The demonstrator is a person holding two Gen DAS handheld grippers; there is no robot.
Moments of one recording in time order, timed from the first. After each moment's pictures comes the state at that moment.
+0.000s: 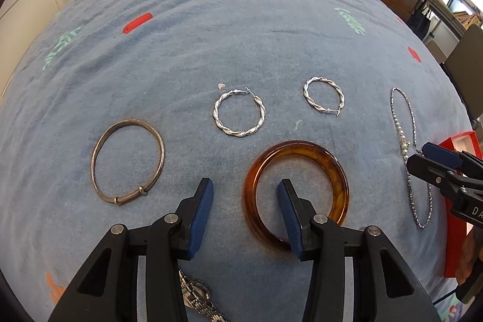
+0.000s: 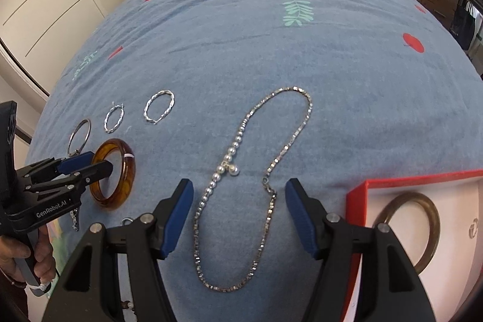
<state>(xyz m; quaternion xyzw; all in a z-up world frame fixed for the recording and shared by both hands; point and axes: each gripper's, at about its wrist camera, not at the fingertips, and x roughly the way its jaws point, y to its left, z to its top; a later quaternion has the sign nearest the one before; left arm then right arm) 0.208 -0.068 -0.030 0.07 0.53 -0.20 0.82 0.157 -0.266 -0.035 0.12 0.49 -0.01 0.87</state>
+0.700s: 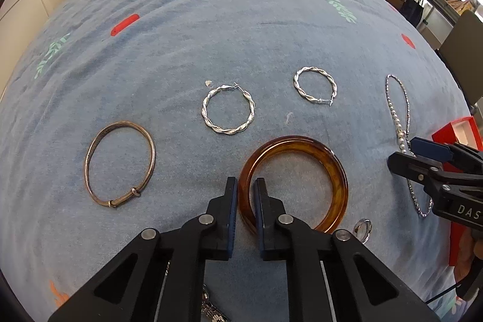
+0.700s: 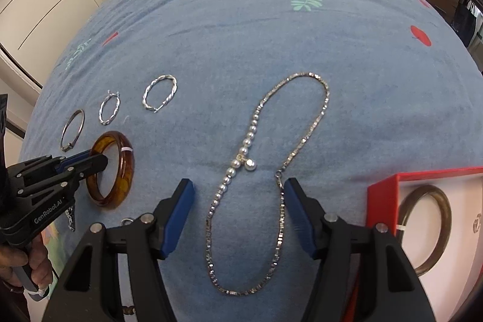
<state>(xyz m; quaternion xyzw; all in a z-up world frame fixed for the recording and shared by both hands) 0.209 -0.075 -0.033 0.09 0.54 -0.21 0.81 0.168 -0.252 -0.048 0.12 0.52 -0.02 0.85</state>
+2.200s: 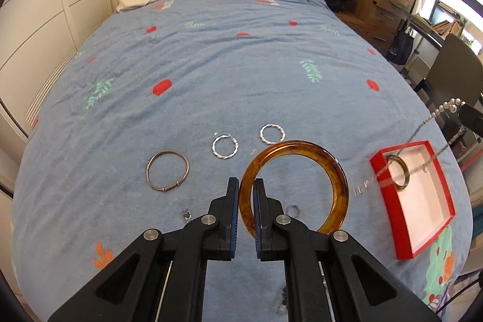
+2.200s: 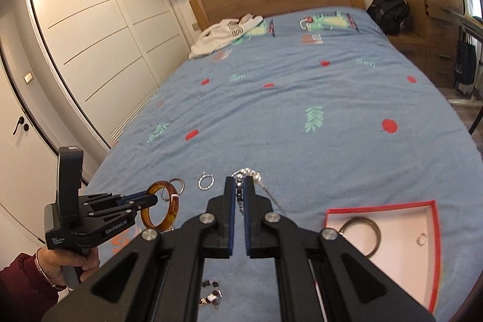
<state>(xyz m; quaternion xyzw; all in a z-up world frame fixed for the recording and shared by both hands) 0.133 -0.060 0.097 0.07 0.45 -0.20 0.87 0.043 -0.272 0.145 0.14 0.32 0.05 0.94</state>
